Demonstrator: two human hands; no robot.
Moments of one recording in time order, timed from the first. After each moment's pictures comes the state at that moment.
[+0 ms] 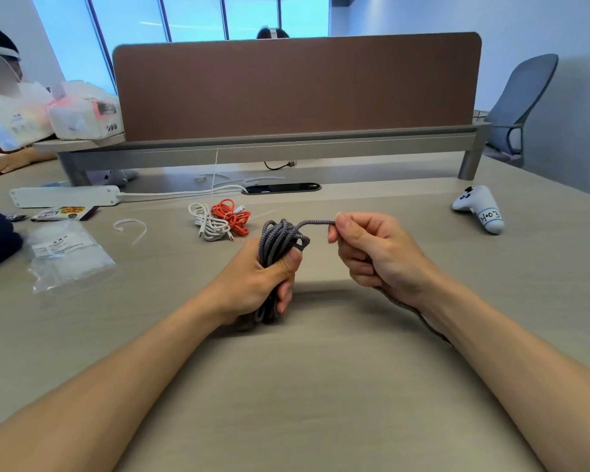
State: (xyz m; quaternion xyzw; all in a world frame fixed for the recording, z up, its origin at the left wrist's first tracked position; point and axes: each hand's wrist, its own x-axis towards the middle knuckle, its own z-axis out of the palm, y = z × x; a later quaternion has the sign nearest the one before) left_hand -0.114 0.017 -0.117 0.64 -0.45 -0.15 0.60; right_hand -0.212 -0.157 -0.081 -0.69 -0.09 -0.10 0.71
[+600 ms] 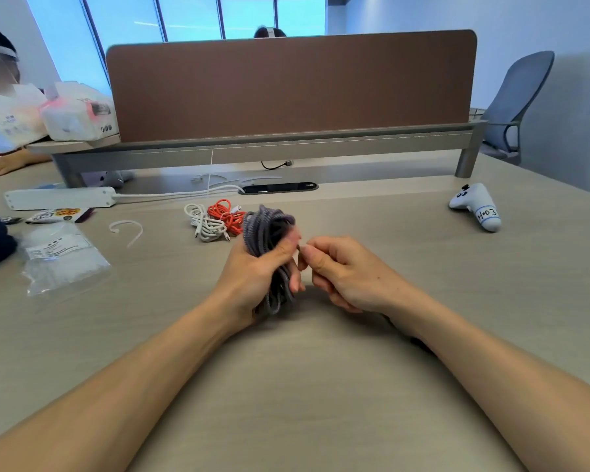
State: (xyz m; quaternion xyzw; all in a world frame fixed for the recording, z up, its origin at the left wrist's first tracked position) left_hand -0.130 0.000 -0.109 0.57 -0.35 -0.11 0.74; right_hand -0.205 -0.137 -0.094 -0.82 -0.07 -0.07 0.57
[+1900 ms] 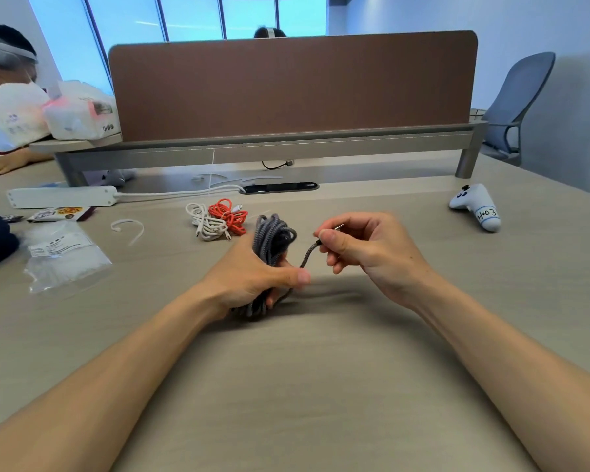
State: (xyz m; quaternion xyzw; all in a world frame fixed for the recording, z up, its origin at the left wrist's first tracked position) left_hand -0.125 0.018 -0.096 0.72 -0.37 -0.14 0.57; right_hand -0.208 -0.154 -0.086 -0.72 -0.08 -0.19 0.66
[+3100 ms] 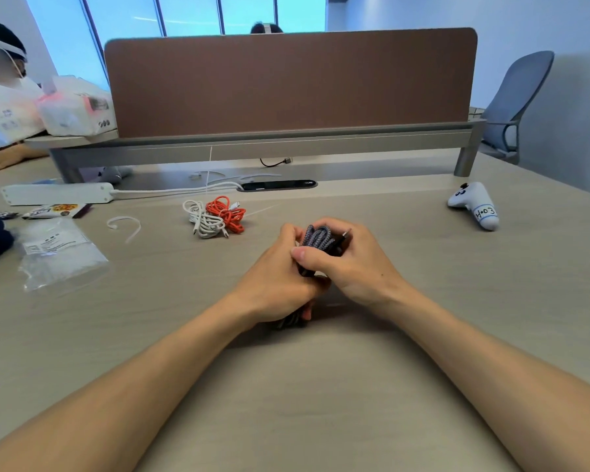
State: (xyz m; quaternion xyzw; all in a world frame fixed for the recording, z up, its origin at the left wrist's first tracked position) left_hand -0.138 -0.011 -0.104 0.77 -0.38 -0.11 0.49; right_hand -0.197 -0.137 -0.099 -0.79 -0.09 -0.24 0.55
